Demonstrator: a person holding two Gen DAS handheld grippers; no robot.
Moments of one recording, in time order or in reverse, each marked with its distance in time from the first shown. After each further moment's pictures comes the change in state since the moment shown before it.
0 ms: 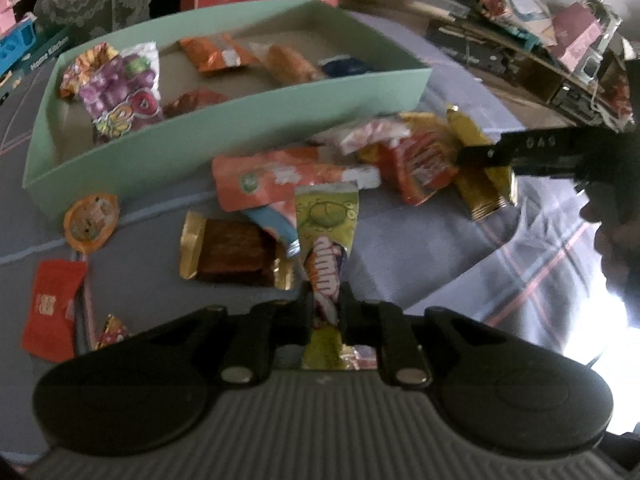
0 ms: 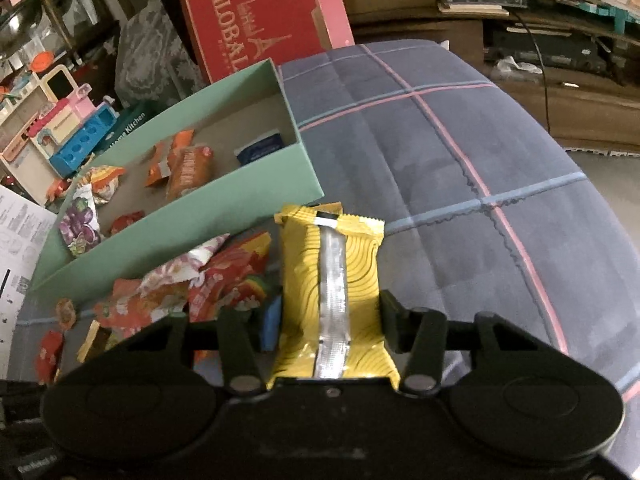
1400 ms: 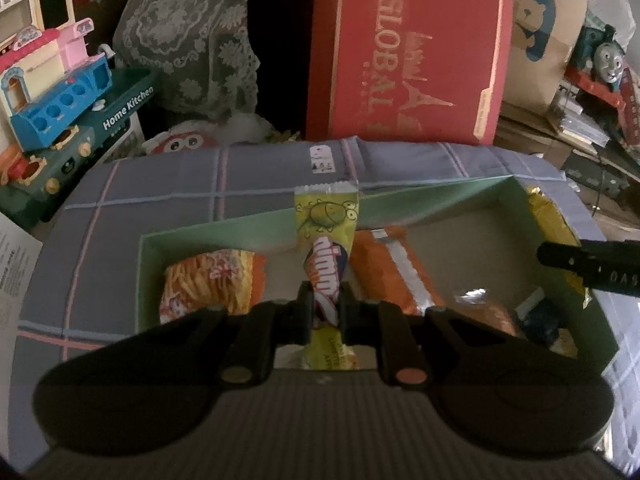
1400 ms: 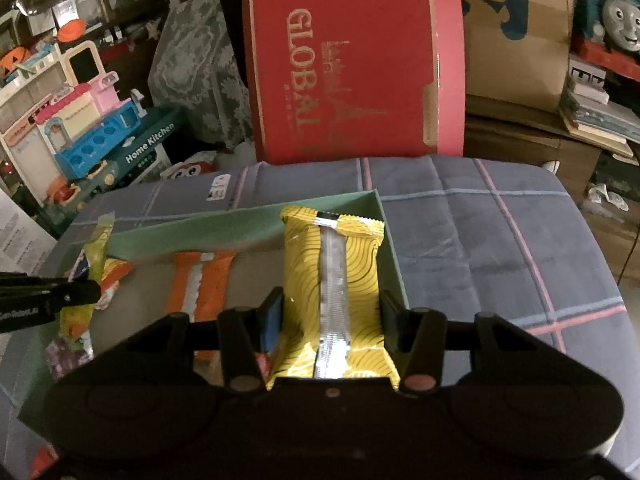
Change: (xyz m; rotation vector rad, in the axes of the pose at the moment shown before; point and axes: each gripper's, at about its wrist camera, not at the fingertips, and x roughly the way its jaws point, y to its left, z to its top) left arm 0.058 0.154 0.224 -0.173 -0.125 0.242; right arm 0.115 0.116 0.177 -0.235 -0.053 0.022
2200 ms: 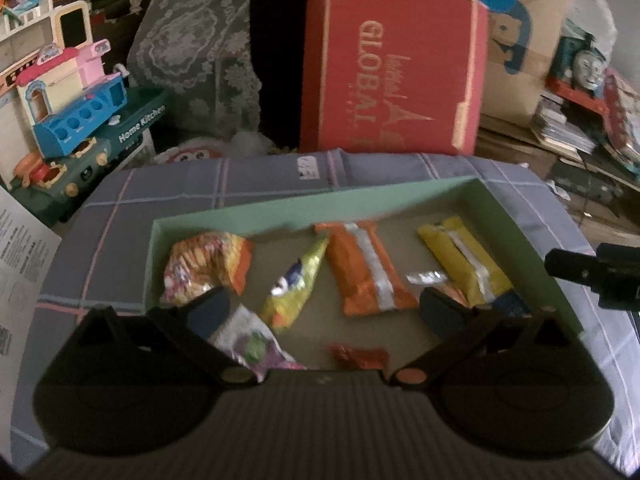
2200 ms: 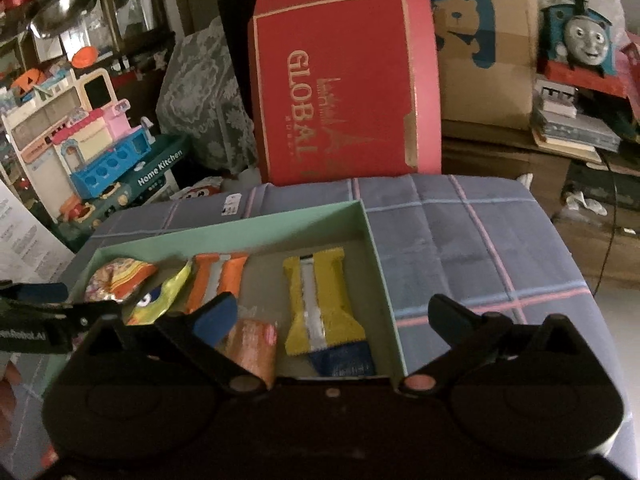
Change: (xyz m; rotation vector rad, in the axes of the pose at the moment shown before) left arm -0.065 -0.037 -0.037 0.003 -0.076 0.018; right arm -0.078 -0.014 -0.037 0.028 -0.097 0.010
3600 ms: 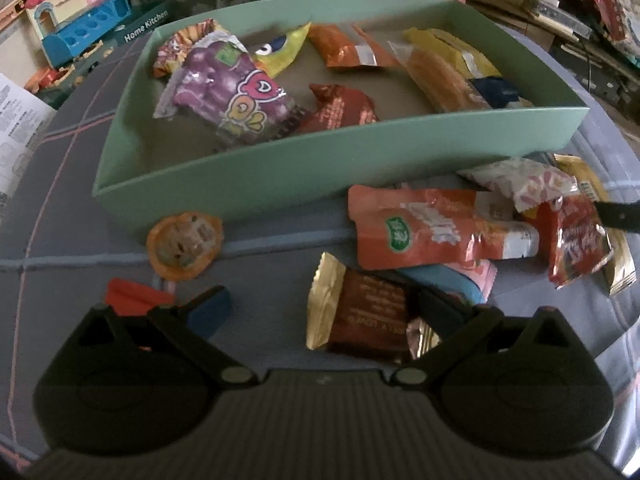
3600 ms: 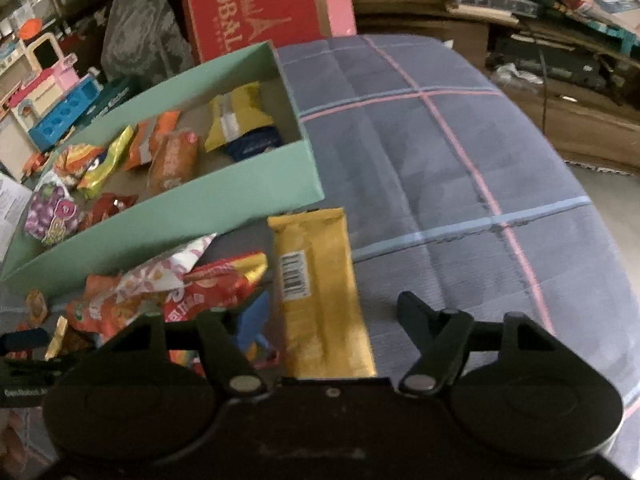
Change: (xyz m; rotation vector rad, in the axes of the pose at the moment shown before) left arm -0.008 -0.023 -0.160 0.028 0.226 0.050; right arm -0.039 -0.044 -0.140 0.124 0.207 -0.109
